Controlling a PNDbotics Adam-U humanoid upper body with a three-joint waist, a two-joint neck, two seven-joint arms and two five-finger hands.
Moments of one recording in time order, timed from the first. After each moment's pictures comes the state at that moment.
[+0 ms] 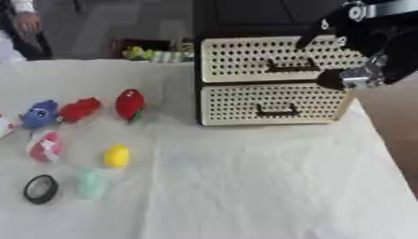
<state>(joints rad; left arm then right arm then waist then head) -0.32 0.20 0.04 -1.98 0.08 -0.20 0.32 -0.98 -1.08 0.26 -1.64 0.08 -0.03 0.91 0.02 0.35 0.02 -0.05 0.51</state>
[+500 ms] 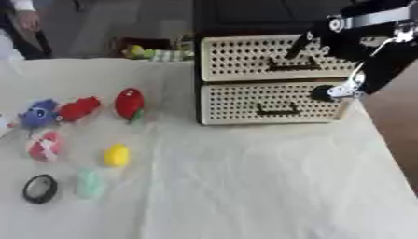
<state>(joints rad) -0.32 0.20 0.04 -1.98 0.08 -0.20 0.32 -1.01 -1.02 0.31 -1.56 0.12 0.00 0.91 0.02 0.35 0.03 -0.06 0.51</state>
